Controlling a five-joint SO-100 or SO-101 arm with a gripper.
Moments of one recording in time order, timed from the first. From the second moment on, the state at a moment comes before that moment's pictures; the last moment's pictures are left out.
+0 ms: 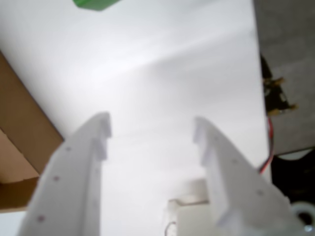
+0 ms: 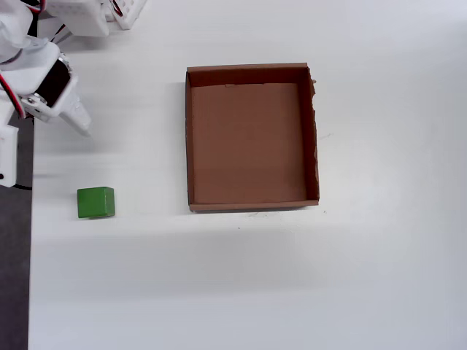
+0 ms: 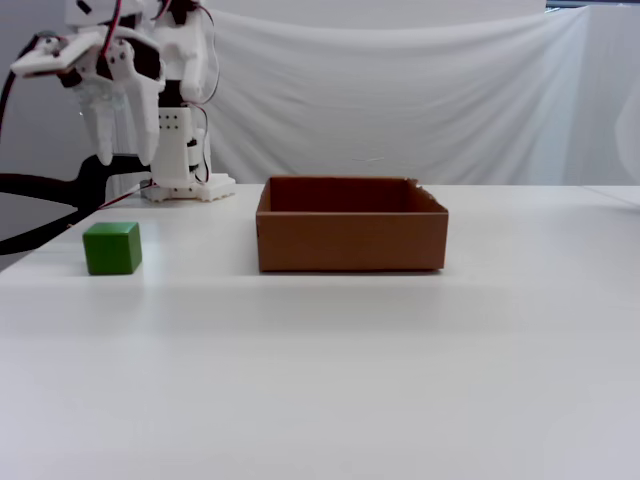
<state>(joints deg) 12.6 128.6 130.3 58.4 -72.1</state>
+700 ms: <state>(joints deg) 11.7 102.4 110.7 58.3 -78.4</state>
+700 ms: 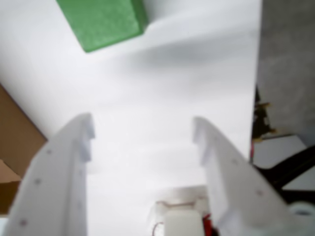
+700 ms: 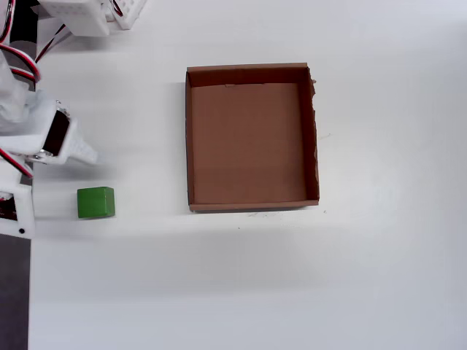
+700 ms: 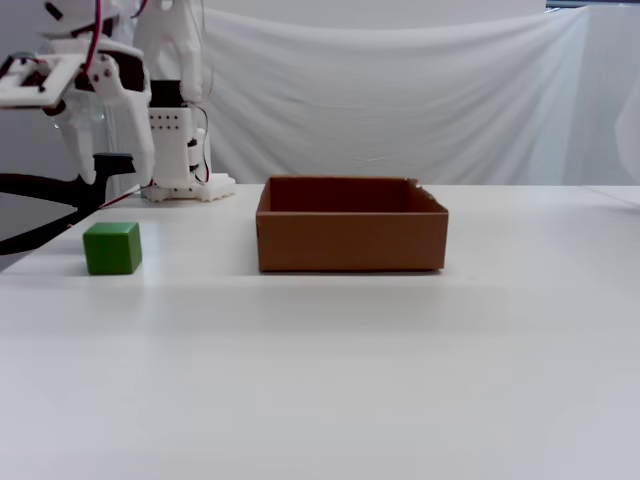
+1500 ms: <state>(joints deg) 8.7 93.6 109.6 44.2 -82.3</state>
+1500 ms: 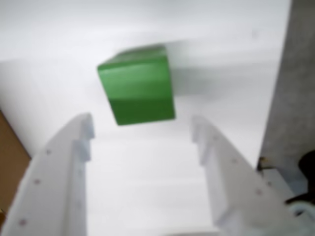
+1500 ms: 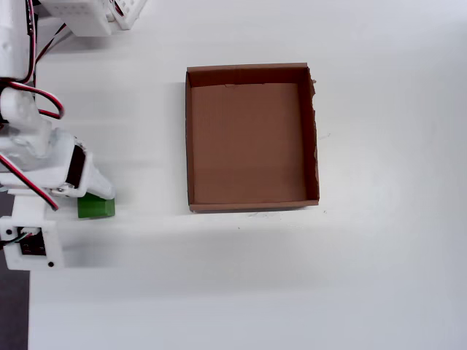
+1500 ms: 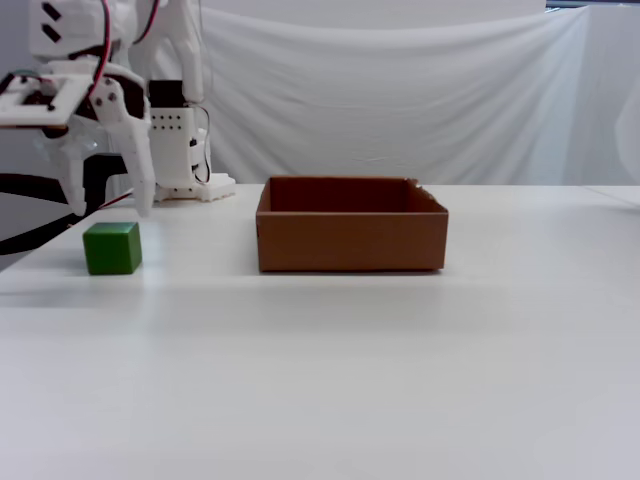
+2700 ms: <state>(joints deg) 6.2 86.0 109.4 38.8 -82.9</state>
